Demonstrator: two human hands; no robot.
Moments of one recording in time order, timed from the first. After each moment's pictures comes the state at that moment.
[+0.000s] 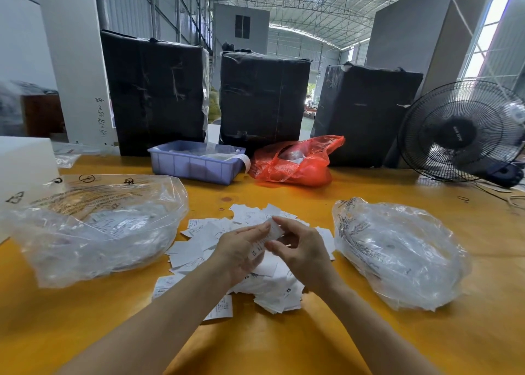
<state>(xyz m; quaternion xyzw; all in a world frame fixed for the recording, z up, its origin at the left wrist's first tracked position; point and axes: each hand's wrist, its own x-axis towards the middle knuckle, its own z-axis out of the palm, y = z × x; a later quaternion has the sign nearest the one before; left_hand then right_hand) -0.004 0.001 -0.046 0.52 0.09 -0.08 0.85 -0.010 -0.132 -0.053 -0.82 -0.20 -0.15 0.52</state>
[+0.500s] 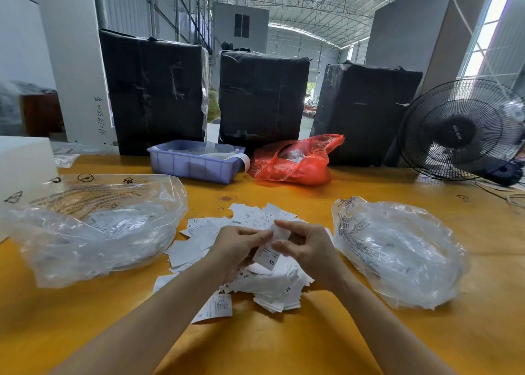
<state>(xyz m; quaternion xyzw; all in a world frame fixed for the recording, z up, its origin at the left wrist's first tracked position) -0.003 0.009 -0.048 0.63 0.03 -0.06 0.77 0.000 -0.148 -0.053 -0.80 -0.17 -0.08 0.57</state>
